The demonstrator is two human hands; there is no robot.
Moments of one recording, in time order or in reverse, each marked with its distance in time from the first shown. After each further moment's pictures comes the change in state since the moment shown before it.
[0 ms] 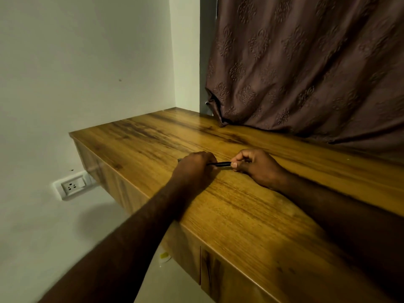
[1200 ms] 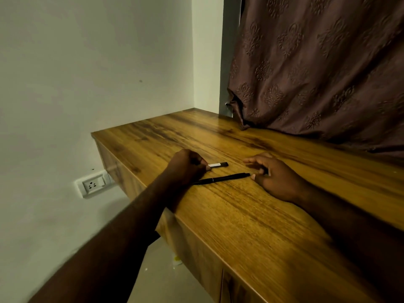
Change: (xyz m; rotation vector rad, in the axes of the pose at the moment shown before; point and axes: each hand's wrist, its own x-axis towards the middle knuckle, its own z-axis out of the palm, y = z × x) left_hand 0.012 -0.066 -0.032 -0.303 -0.051 -0.396; right_hand 0.012 -0.001 0.013 -0.295 -0.011 -0.063
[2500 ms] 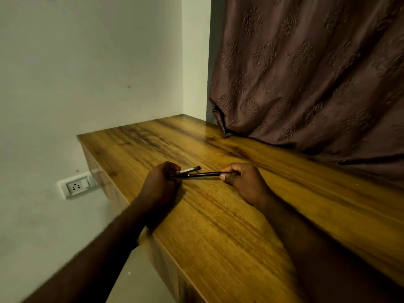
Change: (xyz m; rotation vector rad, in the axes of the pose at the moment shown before) left_hand -0.046 0.028 0.025 -0.122 0.257 -0.137; right_hand 0.003 0.002 -0.002 0.291 0.096 0.125
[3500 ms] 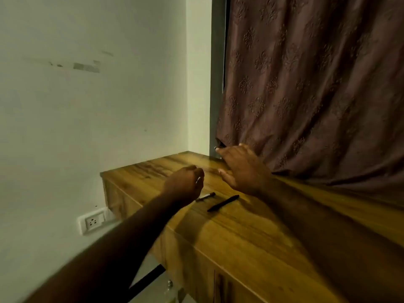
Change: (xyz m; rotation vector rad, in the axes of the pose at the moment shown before) left_hand -0.009 0.063 -0.065 0.618 -0.014 0.639; right_hand -0.022 -0.137 -0.014 -1.002 0.170 -0.587
